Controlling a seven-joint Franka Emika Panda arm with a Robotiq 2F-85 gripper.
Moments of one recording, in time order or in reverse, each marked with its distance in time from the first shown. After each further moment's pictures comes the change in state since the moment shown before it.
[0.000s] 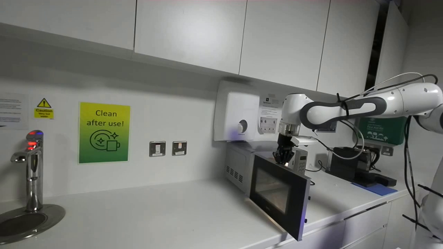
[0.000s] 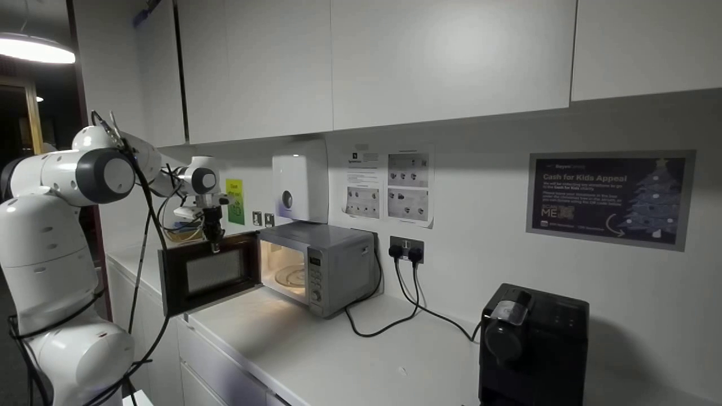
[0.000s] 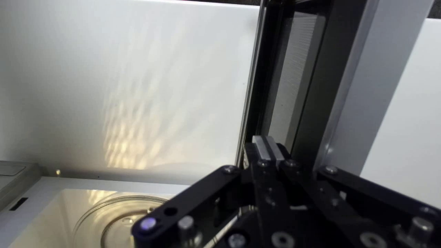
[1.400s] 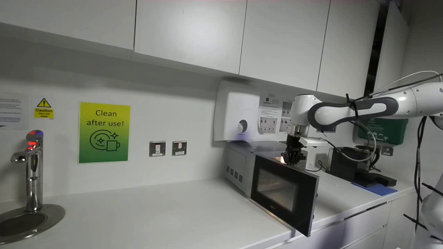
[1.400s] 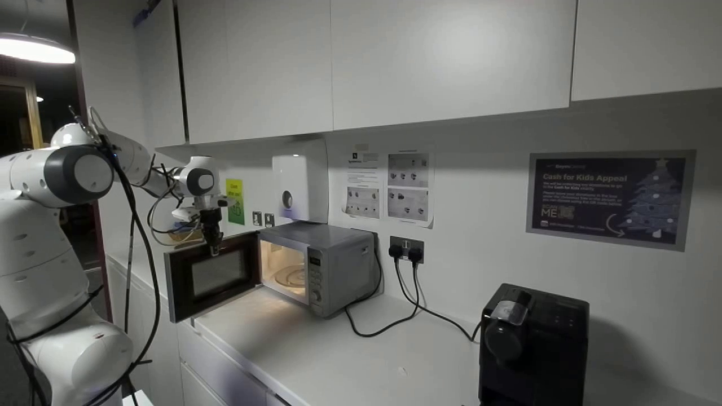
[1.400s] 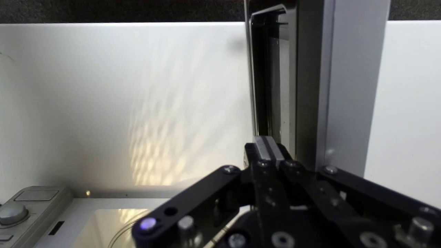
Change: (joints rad) arm -0.046 -0.116 -0.004 -0.117 0.054 0.000 0.000
